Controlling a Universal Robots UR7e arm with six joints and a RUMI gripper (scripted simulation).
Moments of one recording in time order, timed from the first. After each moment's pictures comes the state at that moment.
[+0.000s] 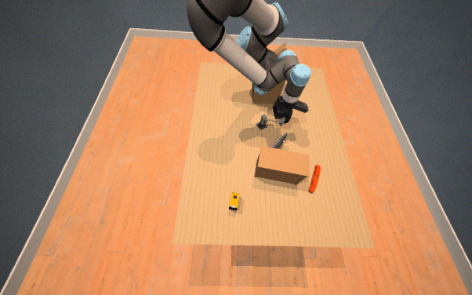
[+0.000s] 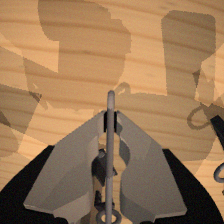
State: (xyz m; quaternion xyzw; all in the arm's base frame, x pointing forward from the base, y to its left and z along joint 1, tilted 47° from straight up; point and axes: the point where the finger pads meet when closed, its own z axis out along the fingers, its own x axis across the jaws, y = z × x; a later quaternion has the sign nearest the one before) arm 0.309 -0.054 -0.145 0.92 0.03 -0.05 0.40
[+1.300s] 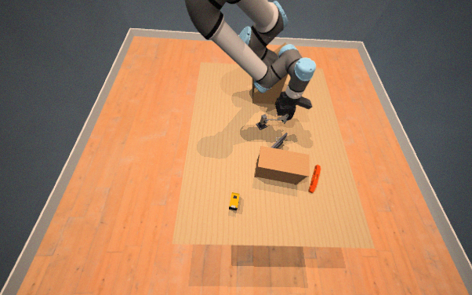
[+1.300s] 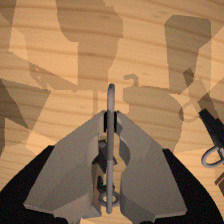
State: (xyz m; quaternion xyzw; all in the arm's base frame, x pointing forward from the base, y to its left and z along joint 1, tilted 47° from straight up) arm 0.310 -0.030 -0.131 0.92 0.03 -0.05 0.40
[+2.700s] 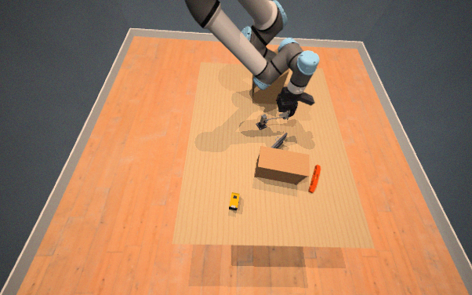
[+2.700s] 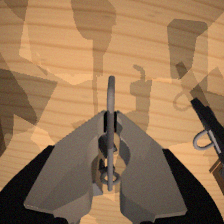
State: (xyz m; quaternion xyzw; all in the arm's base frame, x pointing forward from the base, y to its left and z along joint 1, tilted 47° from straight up) arm 0.312 -0.009 -0.111 0.92 0.03 -0.05 0.40
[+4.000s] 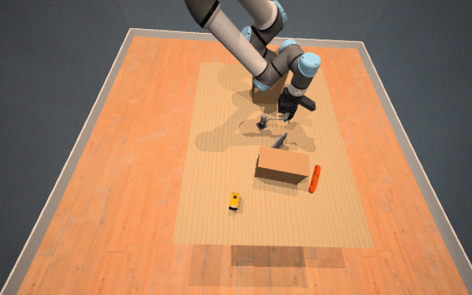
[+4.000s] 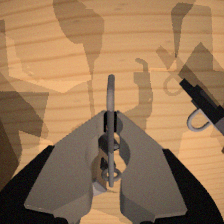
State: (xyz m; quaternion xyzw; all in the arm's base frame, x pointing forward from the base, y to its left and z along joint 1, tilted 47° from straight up) arm 0.333 -0.008 -0.108 0.91 -0.07 0.00 0.40
